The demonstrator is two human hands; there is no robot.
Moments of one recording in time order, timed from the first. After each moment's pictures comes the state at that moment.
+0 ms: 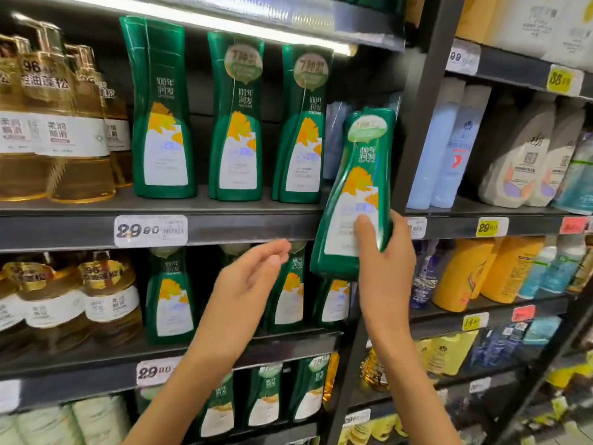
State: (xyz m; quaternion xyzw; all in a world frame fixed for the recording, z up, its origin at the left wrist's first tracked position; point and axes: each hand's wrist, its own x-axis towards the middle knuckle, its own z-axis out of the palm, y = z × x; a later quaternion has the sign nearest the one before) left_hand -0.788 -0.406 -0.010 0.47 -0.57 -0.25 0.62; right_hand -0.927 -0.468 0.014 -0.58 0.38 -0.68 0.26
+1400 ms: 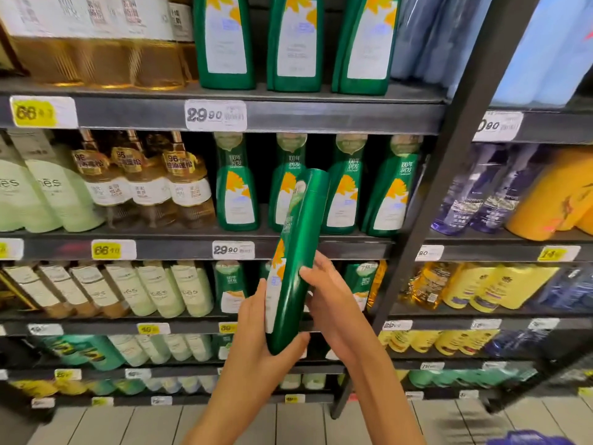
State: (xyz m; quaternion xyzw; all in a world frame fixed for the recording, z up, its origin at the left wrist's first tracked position) left_hand -0.817 -0.283 -0.154 0.66 -0.47 -0.26 0.53; right_hand -0.901 -0.387 -0.134 -0.52 0.21 -0.32 0.76
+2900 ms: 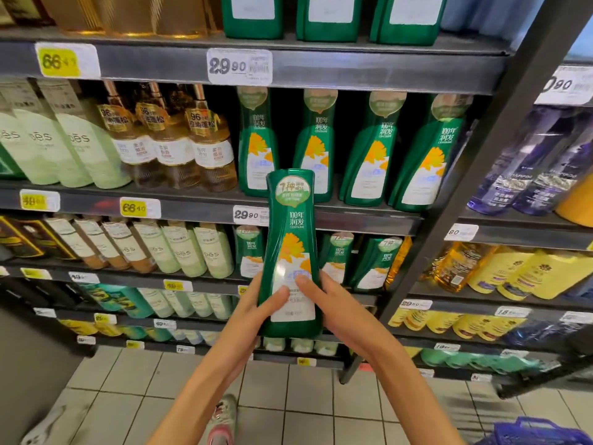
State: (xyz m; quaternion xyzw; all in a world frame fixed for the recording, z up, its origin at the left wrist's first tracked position) left_hand -0.786 -0.279 -0.196 0.52 -0.32 -0.48 0.63; right_hand -0.904 -0.388 -0.191 -0.62 0.24 -0.14 0.73
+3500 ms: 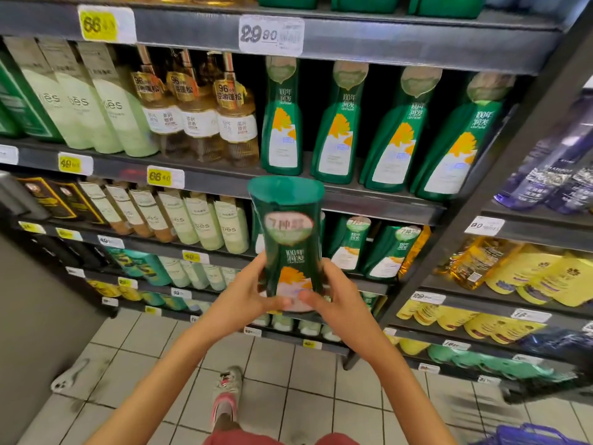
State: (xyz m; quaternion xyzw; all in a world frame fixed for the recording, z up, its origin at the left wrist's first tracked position) left_hand -0.770 -0.263 -0.196 0.66 -0.45 -0.34 0.50; right_hand -0.916 -0.360 -0.193 -0.74 0.22 -0.21 0.60
